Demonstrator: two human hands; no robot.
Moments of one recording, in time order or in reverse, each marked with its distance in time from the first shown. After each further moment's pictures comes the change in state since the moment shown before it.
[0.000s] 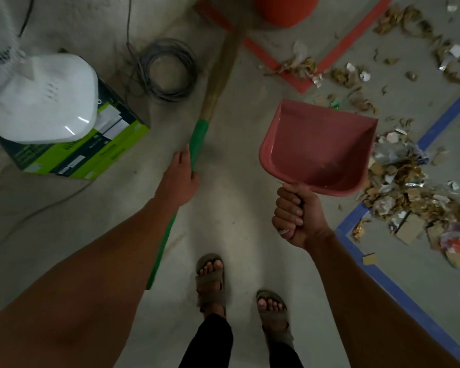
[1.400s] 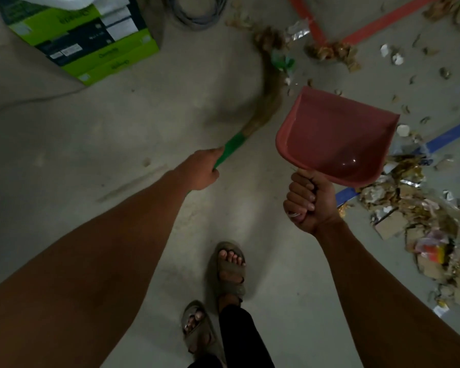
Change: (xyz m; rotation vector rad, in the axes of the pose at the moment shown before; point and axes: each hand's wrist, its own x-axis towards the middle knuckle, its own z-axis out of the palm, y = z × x) left_hand -0.140 0.049 0.141 -0.085 -0.248 0.059; right_hand -0.087 0.007 -0.131 -0.129 -0.015 0.154
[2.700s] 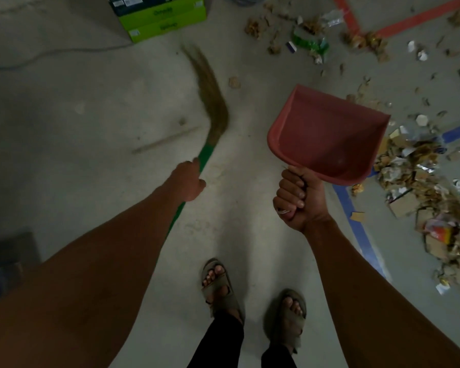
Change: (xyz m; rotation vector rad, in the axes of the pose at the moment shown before) left_hand -0.225 -0.101 0.087 -0.106 0.053 -0.349; right_hand -0.055 0.202 0.041 -0.077 0.027 0.017
